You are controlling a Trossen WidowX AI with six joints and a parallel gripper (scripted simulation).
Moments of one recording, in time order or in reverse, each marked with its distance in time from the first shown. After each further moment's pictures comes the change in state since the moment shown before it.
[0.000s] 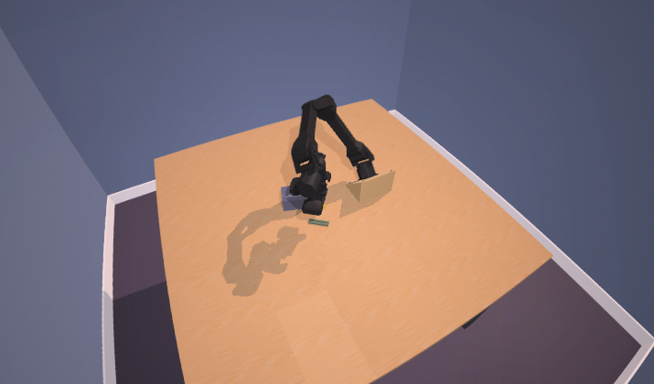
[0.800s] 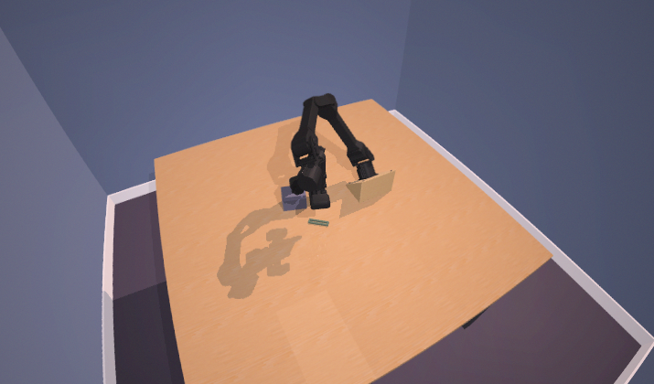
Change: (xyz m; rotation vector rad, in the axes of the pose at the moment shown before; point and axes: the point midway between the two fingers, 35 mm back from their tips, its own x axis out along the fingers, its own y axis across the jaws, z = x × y) arm -0.021 -0.005 0.002 -0.336 -0.002 0.005
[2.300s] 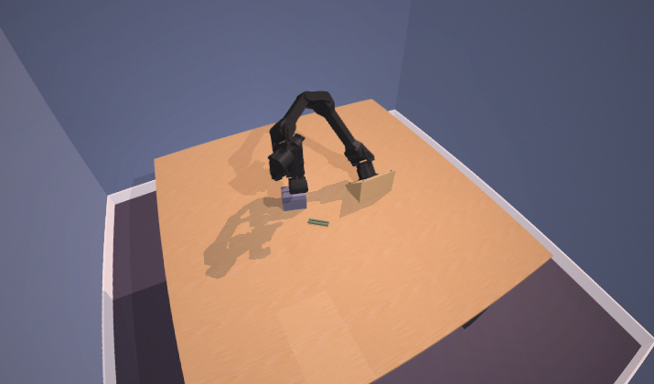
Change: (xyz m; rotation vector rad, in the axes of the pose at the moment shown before) arm -0.001 -0.075 0.064 -0.023 0.004 0.004
